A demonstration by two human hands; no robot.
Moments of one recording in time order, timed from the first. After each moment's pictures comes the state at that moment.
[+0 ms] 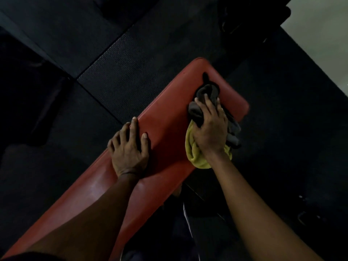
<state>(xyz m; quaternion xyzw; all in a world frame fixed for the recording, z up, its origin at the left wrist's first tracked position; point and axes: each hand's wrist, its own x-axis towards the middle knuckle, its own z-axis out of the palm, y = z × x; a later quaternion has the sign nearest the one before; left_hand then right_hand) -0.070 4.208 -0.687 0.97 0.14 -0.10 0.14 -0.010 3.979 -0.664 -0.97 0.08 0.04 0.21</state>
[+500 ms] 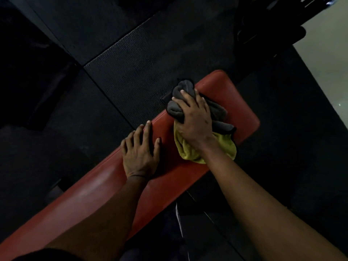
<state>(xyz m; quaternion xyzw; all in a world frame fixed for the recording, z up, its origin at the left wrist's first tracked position) -0.069 4.209 -0.684 0.97 0.14 -0.13 0.15 0.049 4.044 -0.655 -0.97 -0.11 0.13 0.14</state>
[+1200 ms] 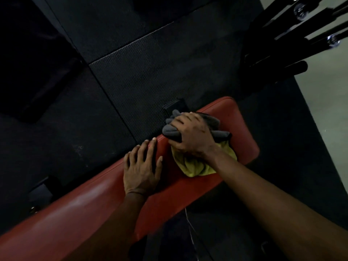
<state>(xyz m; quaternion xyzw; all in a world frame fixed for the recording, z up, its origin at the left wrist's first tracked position) -0.071 4.212 -0.680 0.96 0.14 -0.15 0.17 0.089 4.057 -0.657 -0.92 -0.34 0.16 0.10</state>
